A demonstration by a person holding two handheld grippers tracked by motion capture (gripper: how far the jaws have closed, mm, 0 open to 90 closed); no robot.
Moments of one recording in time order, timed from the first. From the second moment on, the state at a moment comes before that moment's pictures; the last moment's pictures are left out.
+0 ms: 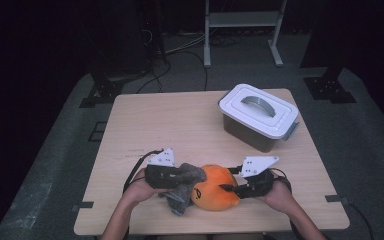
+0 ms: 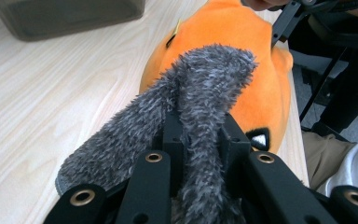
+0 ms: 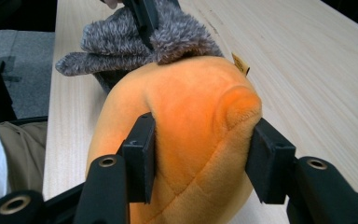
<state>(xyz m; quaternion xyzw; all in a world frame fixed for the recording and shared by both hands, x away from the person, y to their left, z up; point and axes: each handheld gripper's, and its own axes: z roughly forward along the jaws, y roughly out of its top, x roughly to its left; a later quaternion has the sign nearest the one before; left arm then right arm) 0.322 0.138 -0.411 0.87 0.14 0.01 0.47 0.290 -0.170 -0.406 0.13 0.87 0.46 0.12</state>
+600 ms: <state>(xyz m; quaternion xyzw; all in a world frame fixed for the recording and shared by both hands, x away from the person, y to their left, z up) 0.320 0.131 -0.415 0.88 0.11 -0.01 0.47 0.298 -0.173 -0.409 0.15 0.87 0.47 0.07</state>
